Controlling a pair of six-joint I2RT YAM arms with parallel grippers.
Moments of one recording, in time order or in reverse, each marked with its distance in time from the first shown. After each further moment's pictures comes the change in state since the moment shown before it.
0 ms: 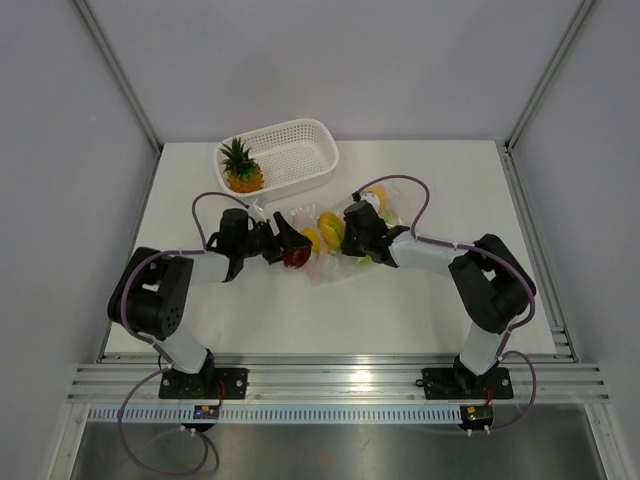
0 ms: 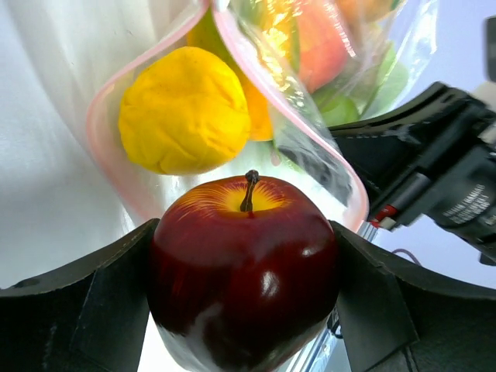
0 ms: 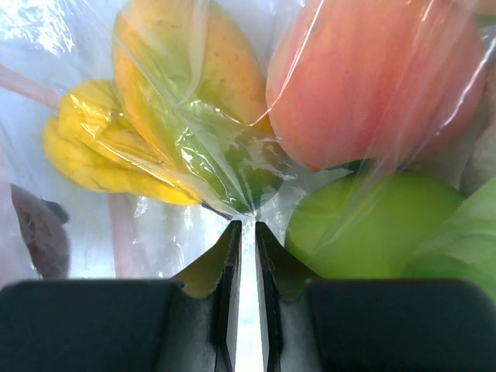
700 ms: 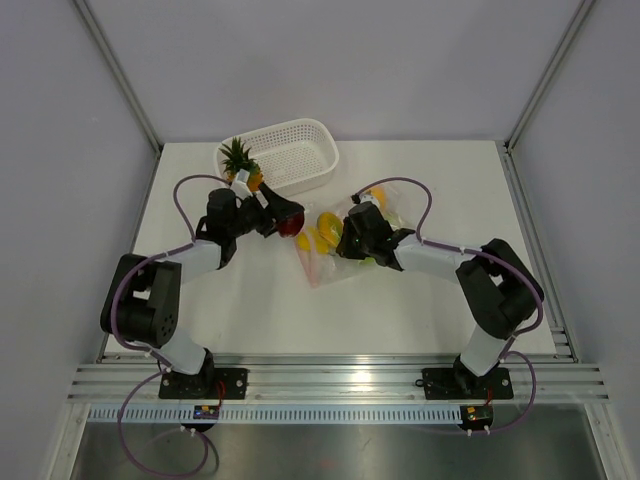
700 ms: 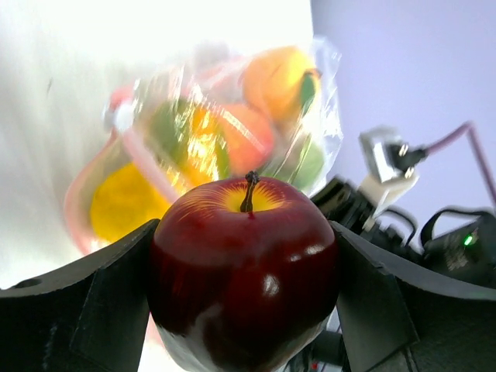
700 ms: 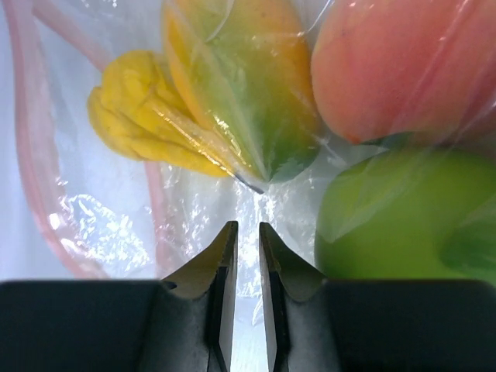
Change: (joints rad) left arm 0.061 -0.096 0.068 0.030 -0.063 -0.119; right arm -0.005 -0.037 -0.038 0.028 -0.108 0.005
